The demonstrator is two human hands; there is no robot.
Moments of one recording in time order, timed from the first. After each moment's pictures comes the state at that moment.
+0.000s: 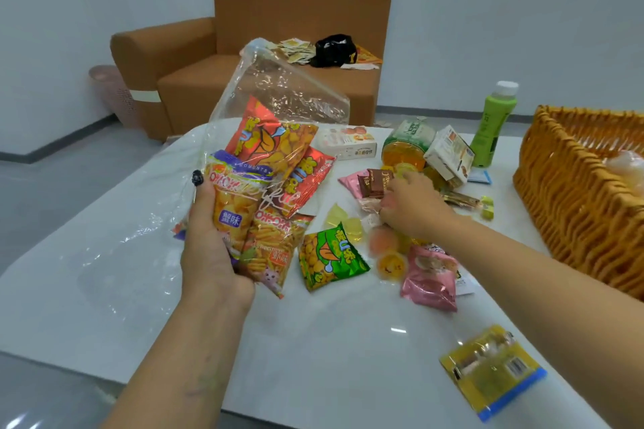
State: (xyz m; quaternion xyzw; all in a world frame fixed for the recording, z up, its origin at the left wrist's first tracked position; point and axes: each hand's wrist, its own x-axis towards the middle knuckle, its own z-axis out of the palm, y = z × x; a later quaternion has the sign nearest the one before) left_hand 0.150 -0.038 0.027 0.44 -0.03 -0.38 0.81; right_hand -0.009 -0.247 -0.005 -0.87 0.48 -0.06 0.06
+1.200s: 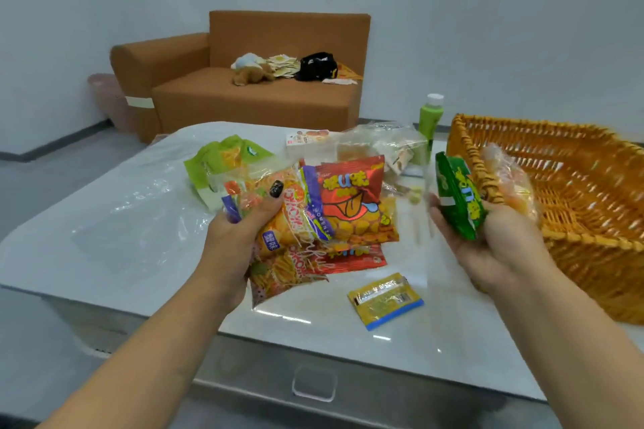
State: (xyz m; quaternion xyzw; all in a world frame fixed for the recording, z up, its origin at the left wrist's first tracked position) left_hand 0.033 0.012 0.037 0.53 -0.27 -0.39 0.71; right_hand -0.194 -0.104 0.075 -0.27 0.34 -0.52 0.74
